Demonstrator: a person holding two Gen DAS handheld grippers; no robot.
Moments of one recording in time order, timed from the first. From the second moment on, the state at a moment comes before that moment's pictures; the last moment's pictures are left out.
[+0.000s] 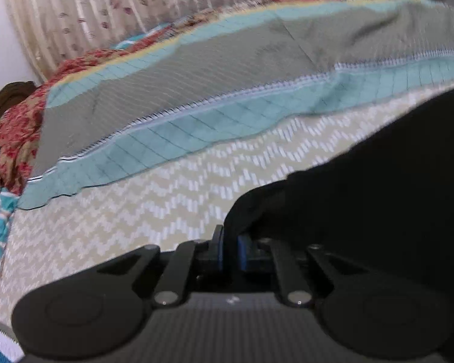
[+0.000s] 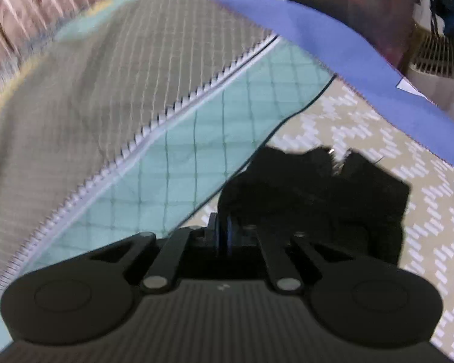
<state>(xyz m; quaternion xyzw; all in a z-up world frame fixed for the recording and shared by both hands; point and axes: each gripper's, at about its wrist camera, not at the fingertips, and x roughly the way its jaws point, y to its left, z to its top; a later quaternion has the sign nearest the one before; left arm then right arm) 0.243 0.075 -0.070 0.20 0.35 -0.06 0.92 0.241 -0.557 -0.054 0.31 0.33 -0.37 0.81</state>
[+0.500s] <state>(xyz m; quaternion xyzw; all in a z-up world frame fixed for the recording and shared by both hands) 0.028 0.137 0.024 0.12 0.27 -0.09 0.95 -0.096 -0.550 0.054 0.41 0.17 -0.30 0.85</state>
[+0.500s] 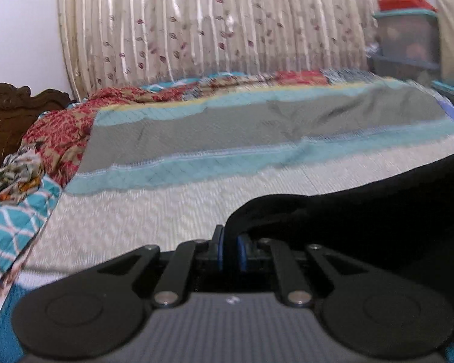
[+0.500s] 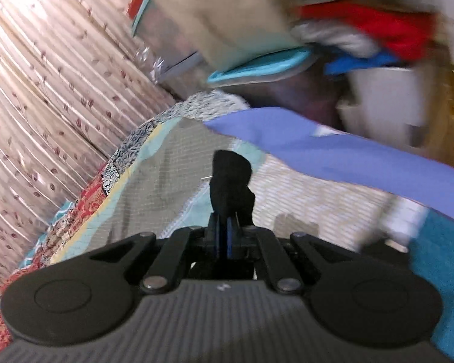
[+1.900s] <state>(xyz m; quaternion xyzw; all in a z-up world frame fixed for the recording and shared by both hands) 0.009 0.253 0.013 -0.24 0.27 -0.21 0.91 0.050 -0.024 -0.022 0.13 0.43 0.35 0.82</state>
